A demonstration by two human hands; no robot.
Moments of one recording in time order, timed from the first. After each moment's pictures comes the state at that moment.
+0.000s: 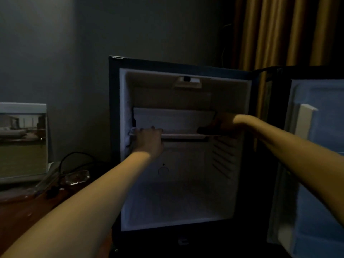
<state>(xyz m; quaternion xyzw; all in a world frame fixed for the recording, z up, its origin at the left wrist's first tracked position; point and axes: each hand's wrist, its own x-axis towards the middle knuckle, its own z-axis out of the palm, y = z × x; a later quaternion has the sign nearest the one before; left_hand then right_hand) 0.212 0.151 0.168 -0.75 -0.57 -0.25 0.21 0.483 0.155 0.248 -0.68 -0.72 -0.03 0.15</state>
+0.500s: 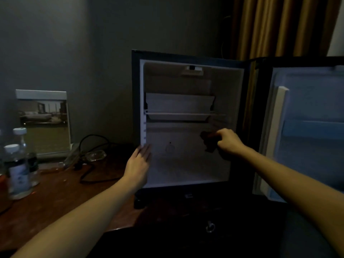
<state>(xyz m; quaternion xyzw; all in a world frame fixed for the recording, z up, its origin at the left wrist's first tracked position) 0.136 0.054 0.043 -0.79 -0.52 -0.04 0.33 0.445 0.044 0.123 -0.66 -0.69 -0.04 0.31</state>
